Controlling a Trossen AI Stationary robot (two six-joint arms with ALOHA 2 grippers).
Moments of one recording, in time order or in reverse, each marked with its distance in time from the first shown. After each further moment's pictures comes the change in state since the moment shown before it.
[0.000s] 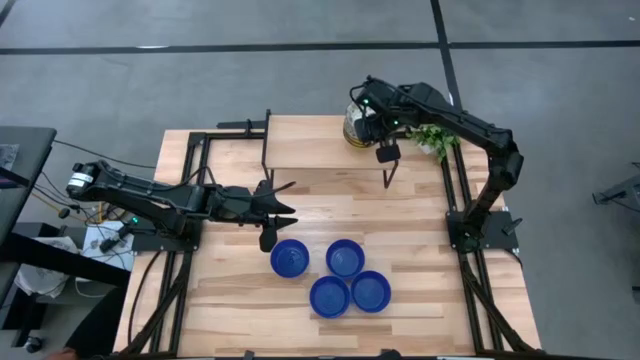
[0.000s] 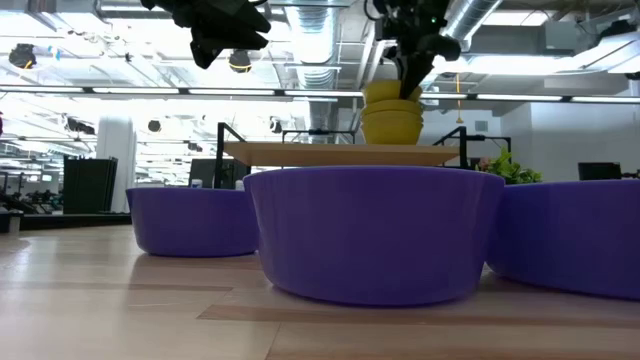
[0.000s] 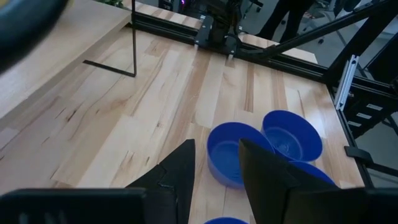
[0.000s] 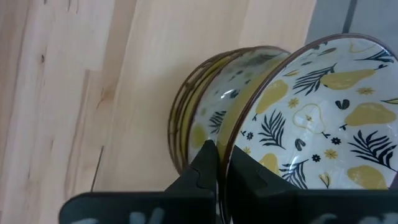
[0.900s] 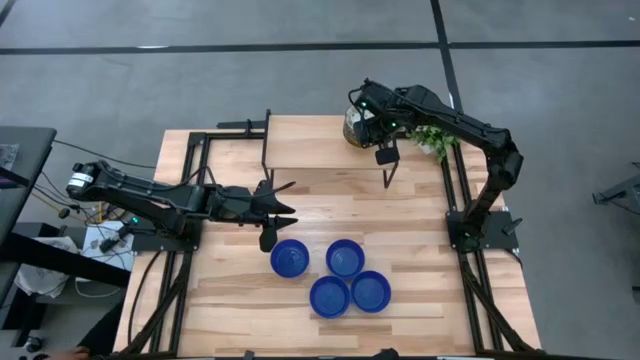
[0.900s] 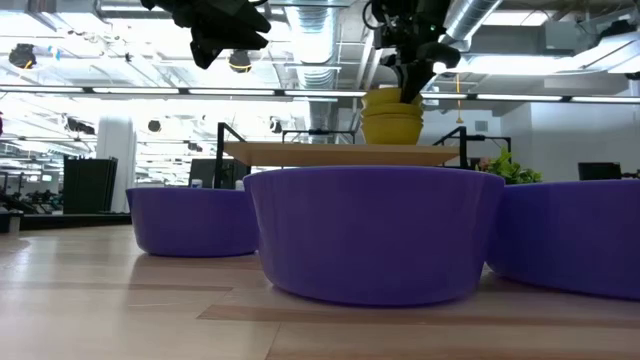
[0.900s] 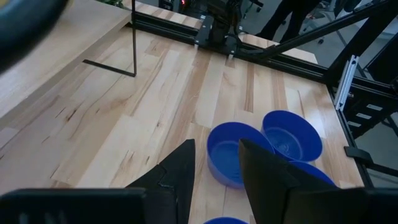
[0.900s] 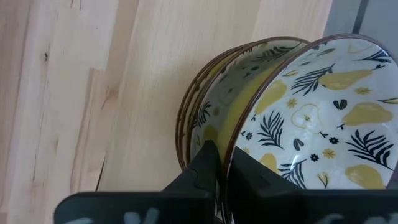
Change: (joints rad) left arm 0.000 0.001 0.000 0.000 0.000 -0.003; right arm -0.006 0.005 -0.047 0.026 -0.012 0.009
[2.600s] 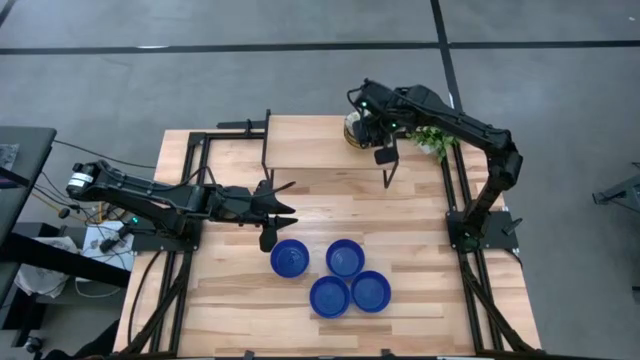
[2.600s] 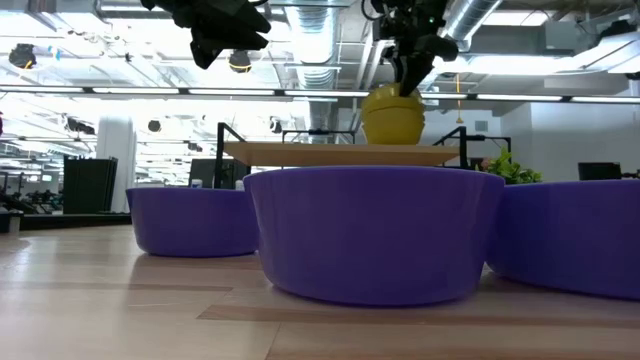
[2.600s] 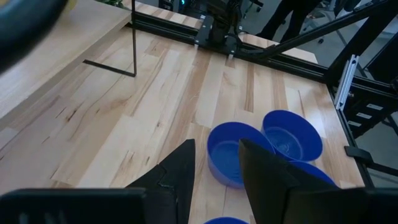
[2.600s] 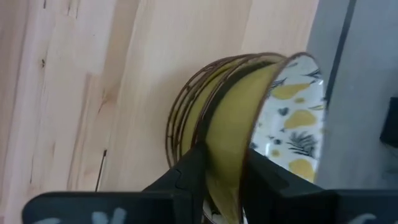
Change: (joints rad) left arm 0.000 0.000 0.000 0.000 0.000 0.003; right arm 0.029 0.000 0.041 -0.013 0.023 0.016
